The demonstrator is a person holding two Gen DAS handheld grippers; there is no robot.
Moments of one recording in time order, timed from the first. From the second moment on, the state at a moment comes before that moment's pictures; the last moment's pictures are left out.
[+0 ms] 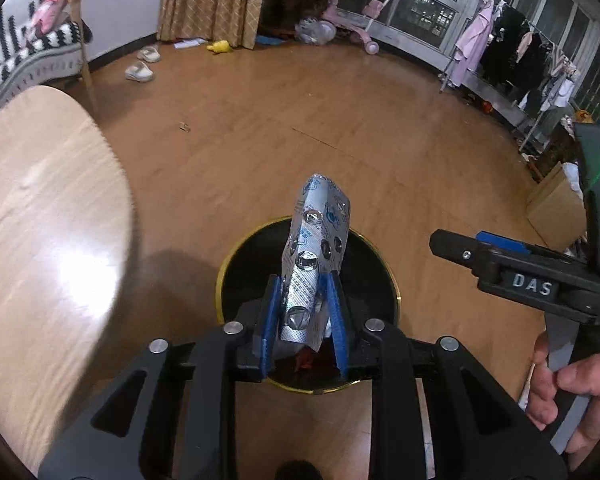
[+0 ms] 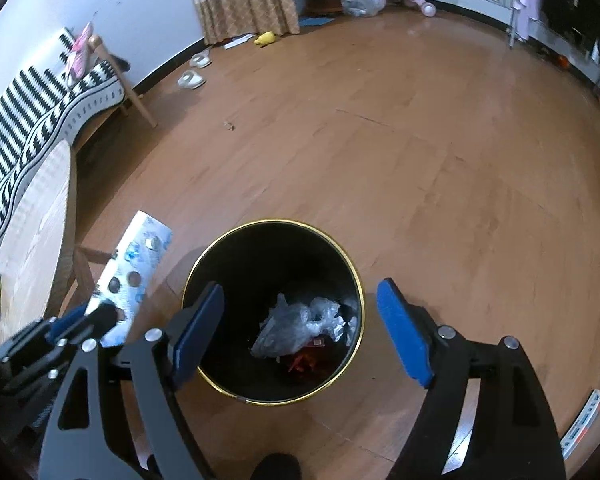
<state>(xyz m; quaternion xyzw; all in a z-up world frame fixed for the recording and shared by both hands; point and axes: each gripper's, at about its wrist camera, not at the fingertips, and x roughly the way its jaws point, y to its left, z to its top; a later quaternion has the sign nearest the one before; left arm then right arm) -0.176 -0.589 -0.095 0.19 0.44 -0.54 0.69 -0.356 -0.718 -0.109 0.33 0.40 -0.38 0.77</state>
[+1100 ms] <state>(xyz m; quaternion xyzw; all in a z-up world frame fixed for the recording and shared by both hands) -0.023 -0.308 0.012 0.12 0.38 -0.35 0.85 -0.122 -0.534 -0.032 0.22 0.41 -0.19 0.86</state>
